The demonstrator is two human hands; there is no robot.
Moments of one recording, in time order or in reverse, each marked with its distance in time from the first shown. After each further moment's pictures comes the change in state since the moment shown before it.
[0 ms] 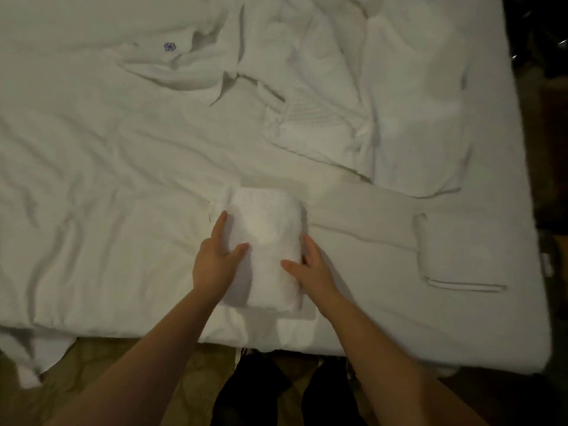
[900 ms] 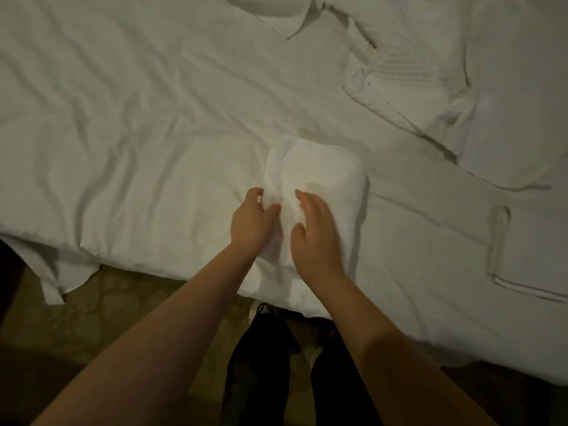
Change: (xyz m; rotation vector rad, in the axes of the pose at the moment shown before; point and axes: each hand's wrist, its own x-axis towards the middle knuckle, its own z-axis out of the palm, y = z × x) left_hand 0.019 -0.055 -0.020 -0.099 -0.019 -0.195; right_hand -0.018 -0.022 0.116 -0.607 0.120 -0.428
